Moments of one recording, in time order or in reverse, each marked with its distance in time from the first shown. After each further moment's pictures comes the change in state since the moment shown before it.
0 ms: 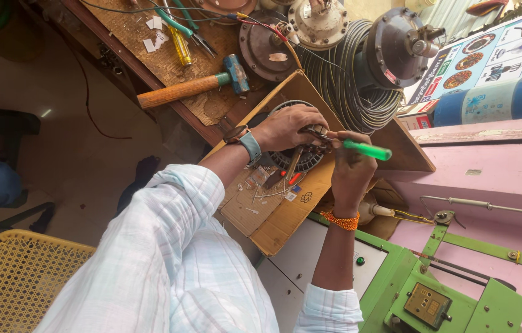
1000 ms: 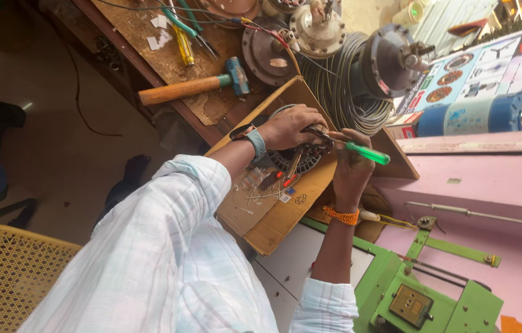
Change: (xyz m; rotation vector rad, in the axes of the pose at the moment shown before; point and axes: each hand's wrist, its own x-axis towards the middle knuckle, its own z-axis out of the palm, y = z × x) left_hand 0.007 -0.006 0.005 -0.026 0.007 -0.030; right_hand 0.010 0.022 -0.010 0.093 -0.067 -0.054
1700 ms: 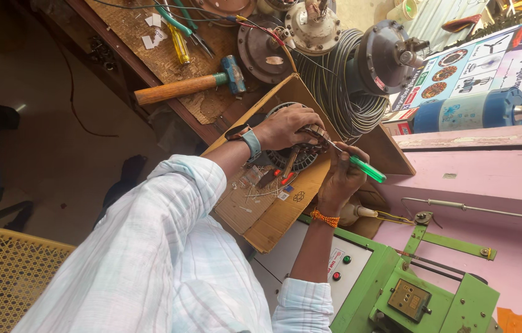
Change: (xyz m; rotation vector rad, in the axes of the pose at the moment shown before) left_hand -0.007 -0.001 0.001 0.013 0.015 0.082; right_hand -0.038 0.048 0.009 0.492 0.296 -0.017
